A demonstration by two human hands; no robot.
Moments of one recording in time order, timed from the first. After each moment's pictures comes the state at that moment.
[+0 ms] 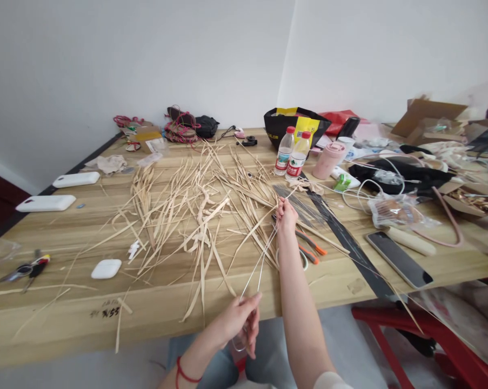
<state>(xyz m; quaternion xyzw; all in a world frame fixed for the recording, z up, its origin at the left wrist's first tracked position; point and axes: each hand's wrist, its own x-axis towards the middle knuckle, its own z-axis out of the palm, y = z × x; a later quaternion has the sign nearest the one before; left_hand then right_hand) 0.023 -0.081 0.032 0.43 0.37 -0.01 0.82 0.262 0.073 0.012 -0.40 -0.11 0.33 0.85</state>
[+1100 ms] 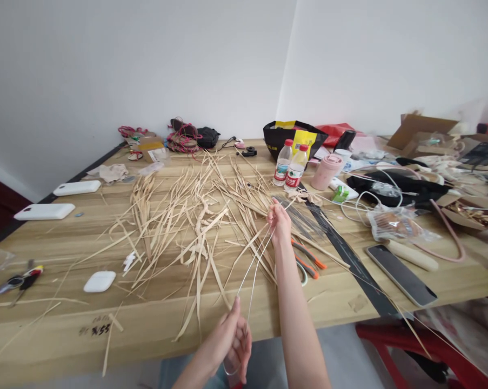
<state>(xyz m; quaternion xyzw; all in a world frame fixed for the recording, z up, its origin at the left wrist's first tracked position) 0.018 -0.086 0.045 0.40 0.47 0.04 0.79 0.242 0.070 0.042 -0.37 -0.20 0.38 0.83</state>
